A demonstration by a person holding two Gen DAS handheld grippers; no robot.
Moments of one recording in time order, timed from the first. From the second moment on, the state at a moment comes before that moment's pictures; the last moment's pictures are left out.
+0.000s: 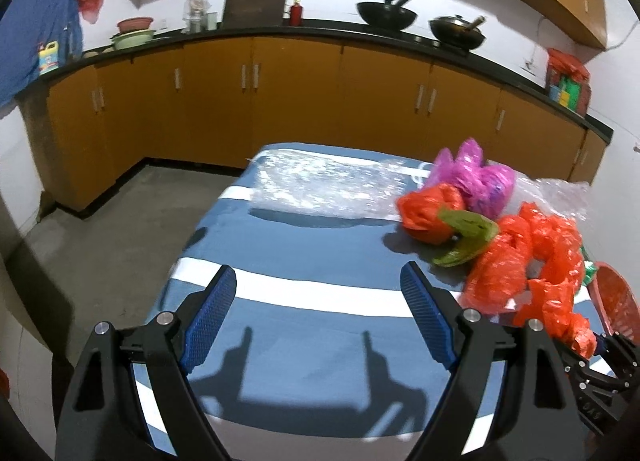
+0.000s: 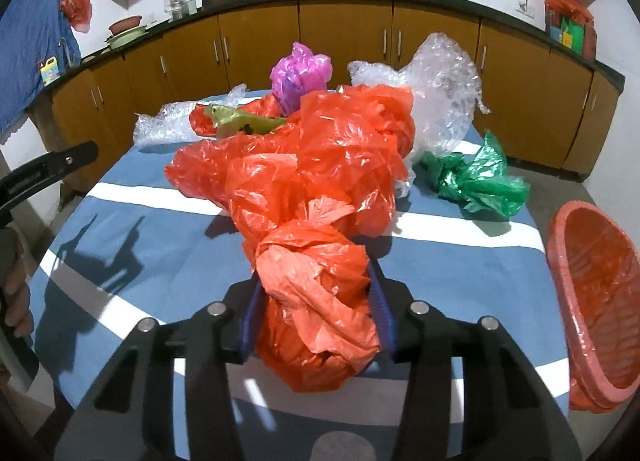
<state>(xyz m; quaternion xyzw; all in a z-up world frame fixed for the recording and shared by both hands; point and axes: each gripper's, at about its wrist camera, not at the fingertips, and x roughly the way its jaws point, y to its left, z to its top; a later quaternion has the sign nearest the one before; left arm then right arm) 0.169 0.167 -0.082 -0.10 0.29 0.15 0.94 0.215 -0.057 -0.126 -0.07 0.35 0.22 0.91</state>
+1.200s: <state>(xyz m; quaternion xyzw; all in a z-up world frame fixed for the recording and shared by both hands) 0.274 0.043 -0.109 -0.05 0.38 -0.02 0.92 0.195 -0.199 -0.098 0.03 0.32 0.12 0.94</state>
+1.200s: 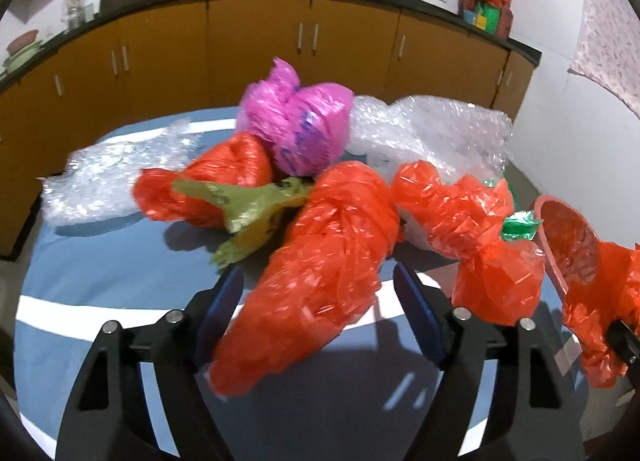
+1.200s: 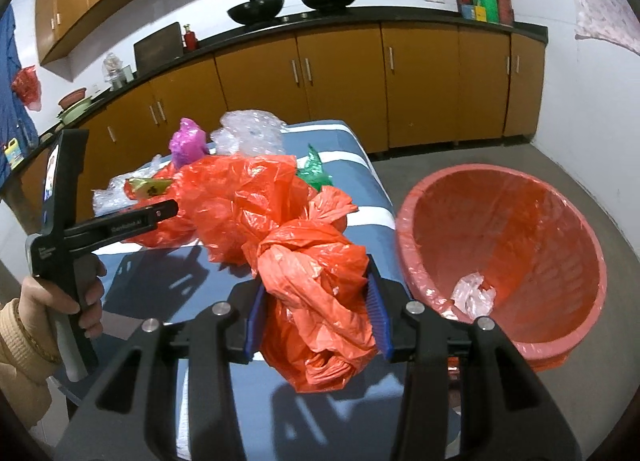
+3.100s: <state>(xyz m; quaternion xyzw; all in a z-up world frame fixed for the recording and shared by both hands) 0.205 -0.107 -0.021 -0.02 0.29 -0.21 0.94 0.153 -0.332 -0.058 0.09 0.26 -0.04 0.96</state>
